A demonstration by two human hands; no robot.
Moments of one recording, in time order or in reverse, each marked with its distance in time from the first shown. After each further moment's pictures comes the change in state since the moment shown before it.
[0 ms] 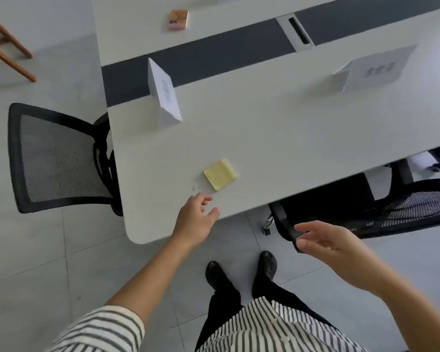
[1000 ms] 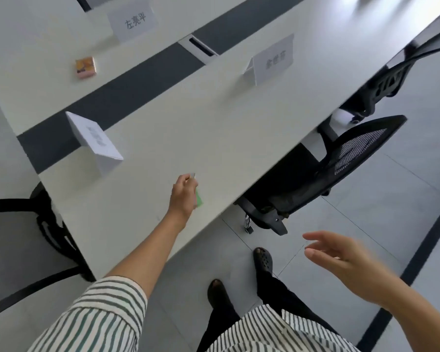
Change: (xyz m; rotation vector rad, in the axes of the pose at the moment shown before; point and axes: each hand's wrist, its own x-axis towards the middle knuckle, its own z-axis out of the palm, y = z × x) left_hand 0.066 0.065 0.034 -0.399 -0.183 0.027; right_hand -0.091 0.037 0.033 0.220 0.306 0.201
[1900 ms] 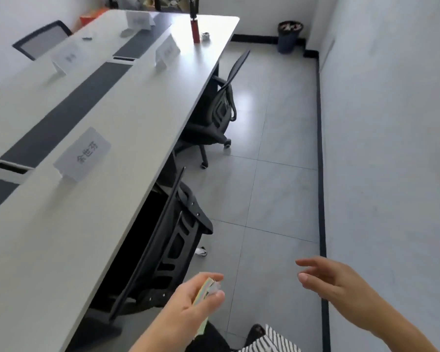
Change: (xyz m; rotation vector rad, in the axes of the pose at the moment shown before) left_hand -0.225 0.060 0.337 0.637 -0.976 0.136; right_hand -0.126 0.254 -0.220 0.433 0.429 0.202
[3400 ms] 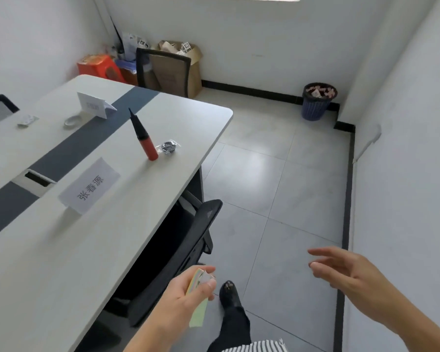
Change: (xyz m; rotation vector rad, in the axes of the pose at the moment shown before) left_hand 0.806 0.560 -0.161 -0.196 0.277 0.005; right_hand 0.788 -0.319 -0.611 -0.038 -0.011 -0.142
